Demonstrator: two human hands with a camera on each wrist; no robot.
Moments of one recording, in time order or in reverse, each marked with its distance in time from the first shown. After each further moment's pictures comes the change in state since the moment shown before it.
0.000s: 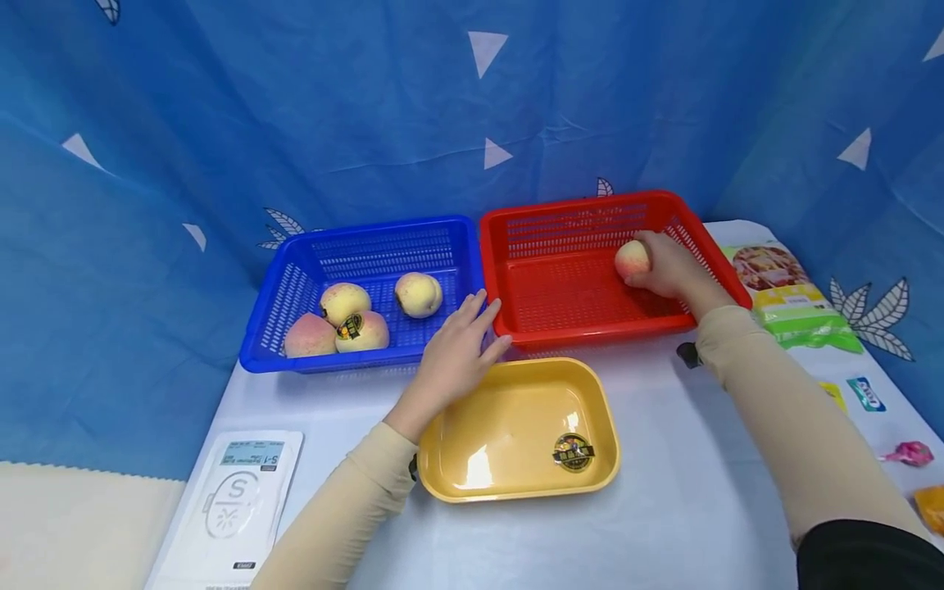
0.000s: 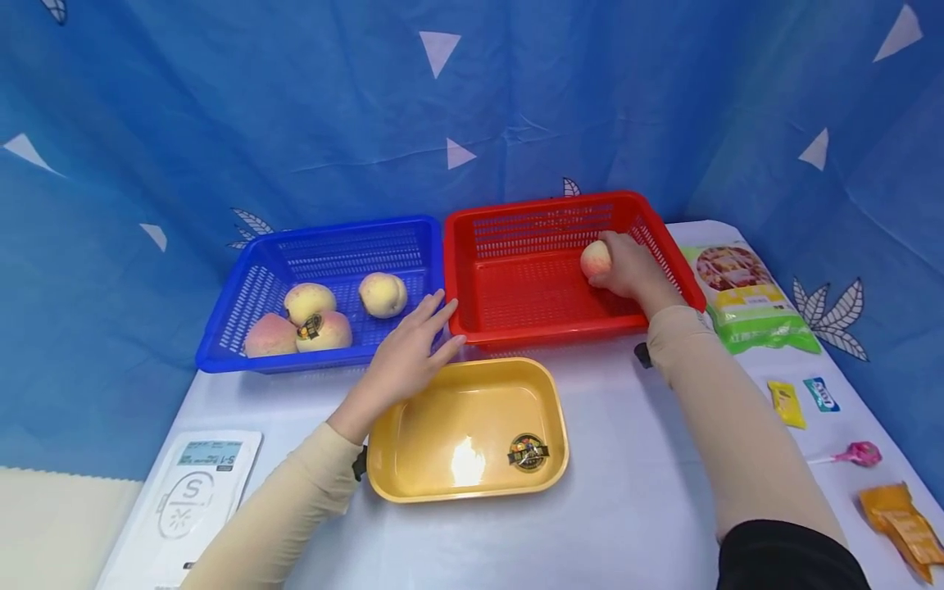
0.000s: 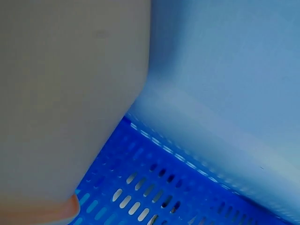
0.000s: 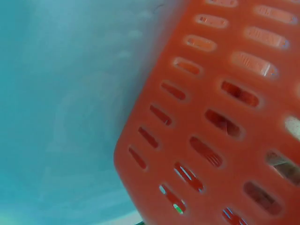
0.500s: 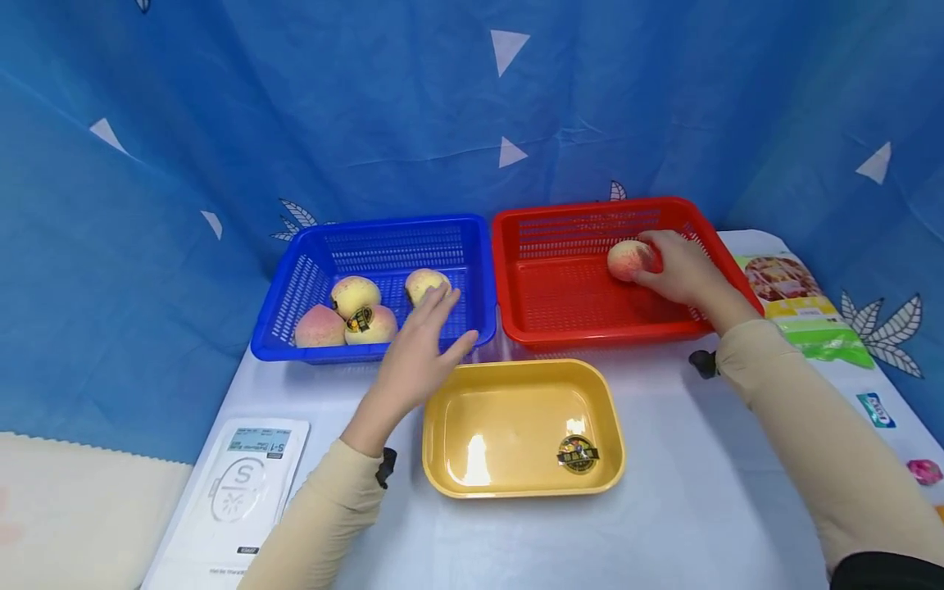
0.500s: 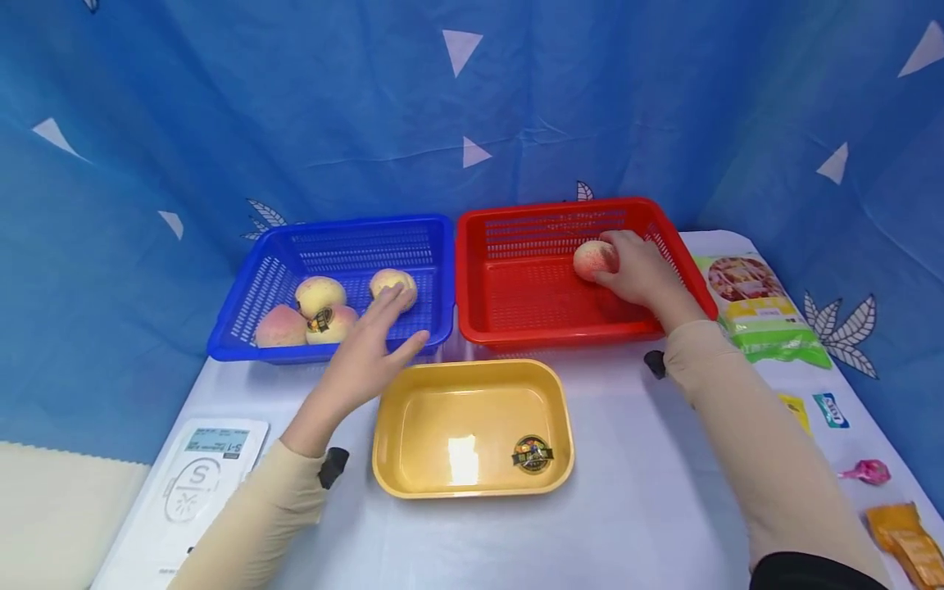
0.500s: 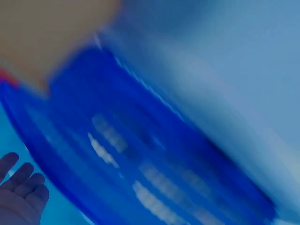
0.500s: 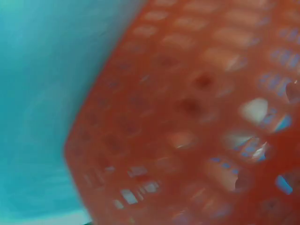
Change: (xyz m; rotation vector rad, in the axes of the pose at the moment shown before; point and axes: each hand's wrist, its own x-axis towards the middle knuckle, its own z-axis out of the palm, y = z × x) left_hand -0.037 -0.028 -0.035 -0.125 0.144 -0.074; right_hand -0.023 -0.025 -0.008 -0.085 0.057 -0.107
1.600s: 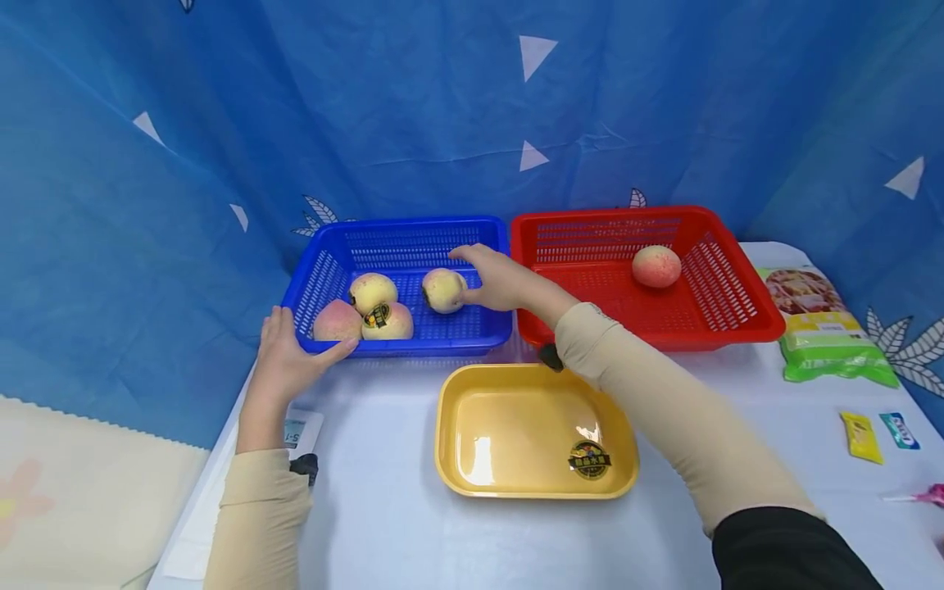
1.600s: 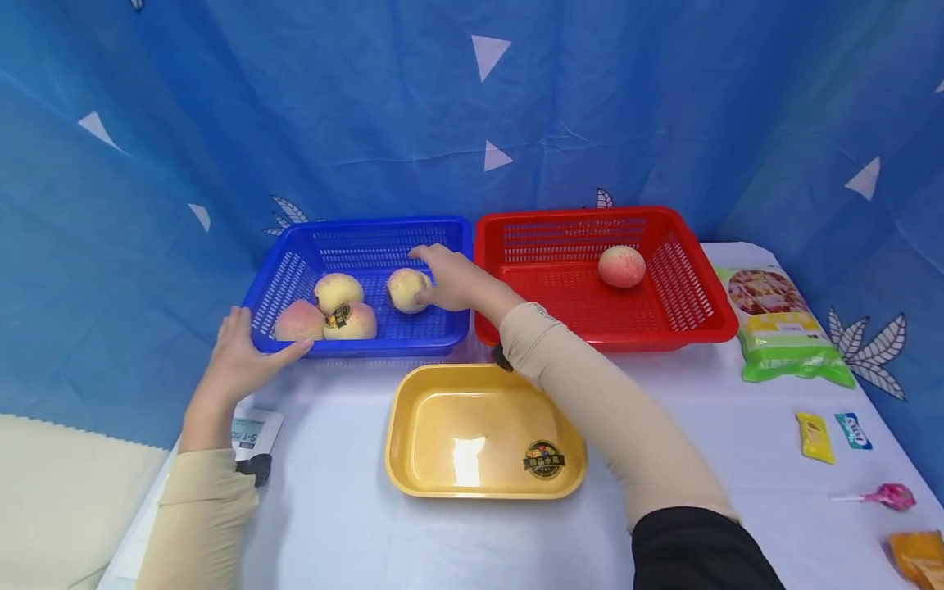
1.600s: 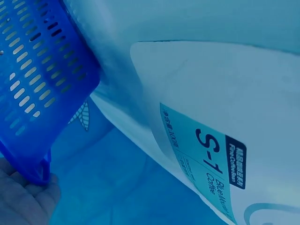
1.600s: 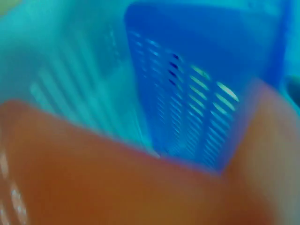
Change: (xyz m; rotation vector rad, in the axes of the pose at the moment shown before) left_hand -0.053 -0.136 -0.087 0.022 0.053 -0.517; right_hand 0.017 -0.234 0.081 0.060 -0.267 -0.421
